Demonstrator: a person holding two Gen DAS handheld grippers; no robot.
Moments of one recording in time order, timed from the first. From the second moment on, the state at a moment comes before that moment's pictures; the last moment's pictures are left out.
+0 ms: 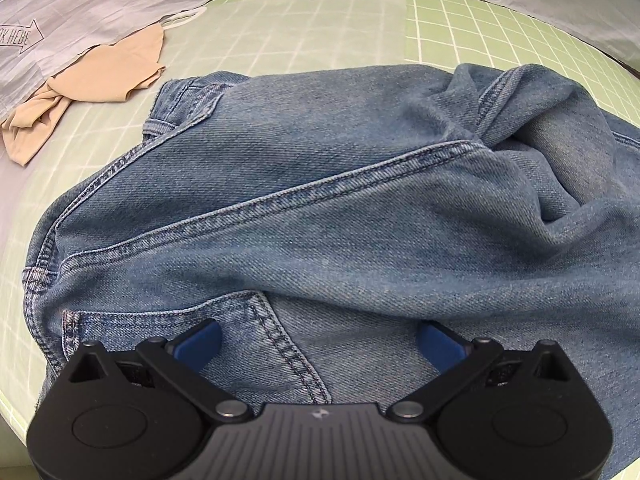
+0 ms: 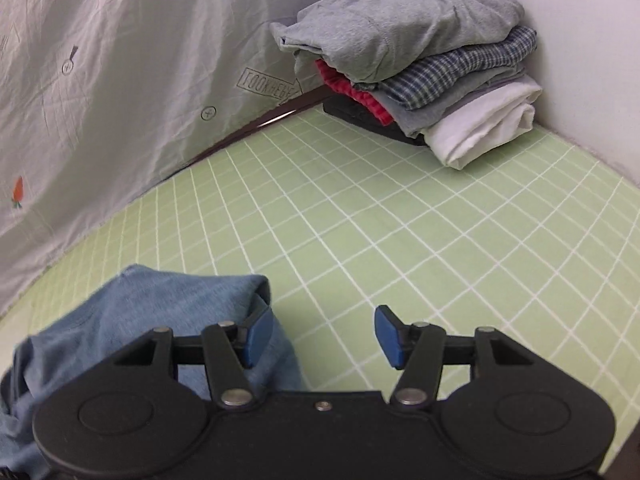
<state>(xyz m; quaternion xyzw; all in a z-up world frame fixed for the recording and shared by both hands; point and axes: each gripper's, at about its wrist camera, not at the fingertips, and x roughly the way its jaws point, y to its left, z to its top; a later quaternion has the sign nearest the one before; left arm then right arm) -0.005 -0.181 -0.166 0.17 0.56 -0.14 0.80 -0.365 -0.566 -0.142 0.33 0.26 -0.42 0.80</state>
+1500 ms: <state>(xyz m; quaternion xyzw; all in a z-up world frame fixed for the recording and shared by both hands) -0.016 -0.178 -0.166 0.17 0.55 -0.15 0.81 -0.374 -0.559 -0.137 0.32 0.18 -0.46 0.81</state>
